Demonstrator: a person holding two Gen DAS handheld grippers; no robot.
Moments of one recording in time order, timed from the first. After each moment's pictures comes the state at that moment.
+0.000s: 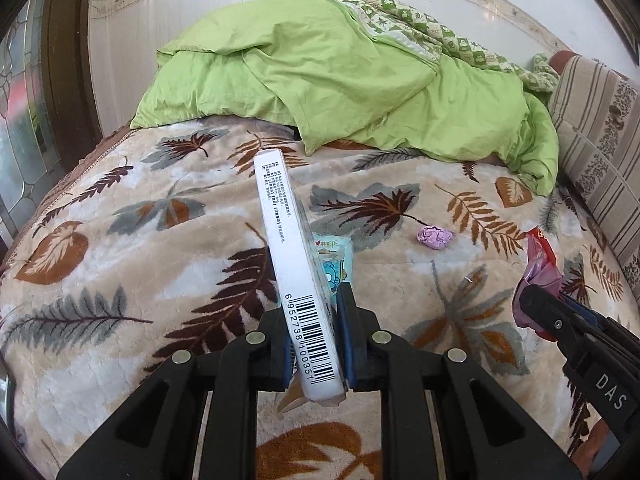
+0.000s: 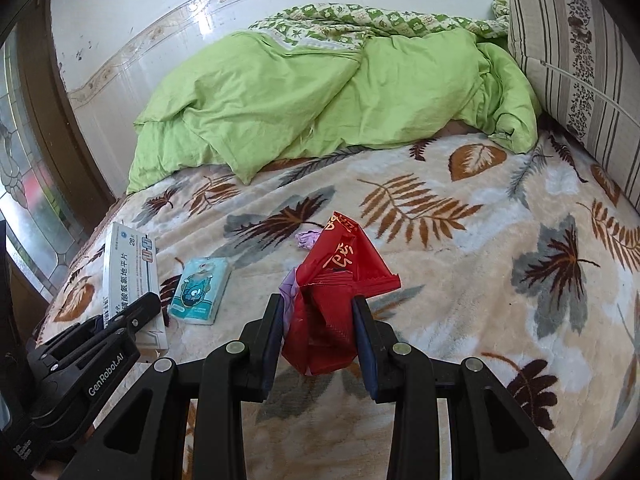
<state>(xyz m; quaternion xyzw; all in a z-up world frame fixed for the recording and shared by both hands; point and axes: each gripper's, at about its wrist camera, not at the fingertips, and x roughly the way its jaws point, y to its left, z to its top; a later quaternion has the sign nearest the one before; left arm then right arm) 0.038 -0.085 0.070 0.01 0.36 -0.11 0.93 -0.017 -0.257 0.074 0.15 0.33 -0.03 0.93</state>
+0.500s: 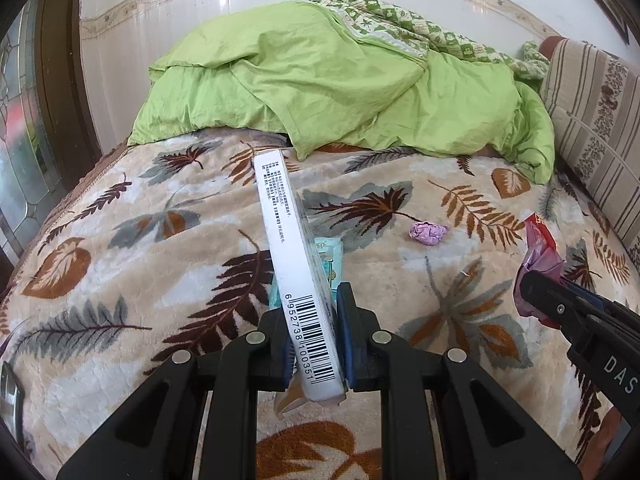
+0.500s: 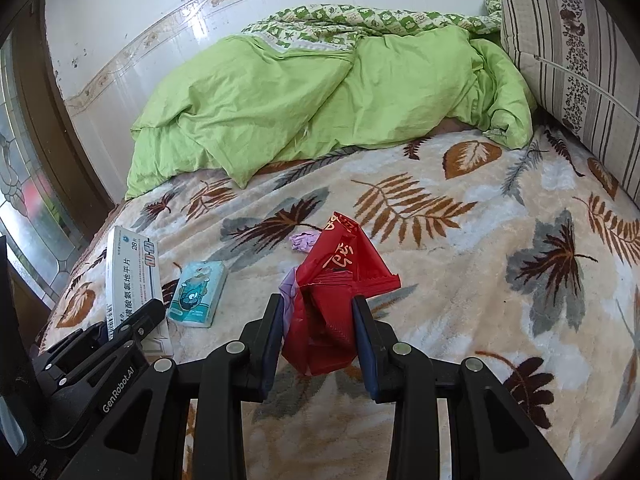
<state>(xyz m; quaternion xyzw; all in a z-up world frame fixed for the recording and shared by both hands) 0.031 -0.098 0.070 0.04 0.34 -0.11 0.93 -0.021 -0.263 0.076 0.16 0.33 -0.03 0.93</state>
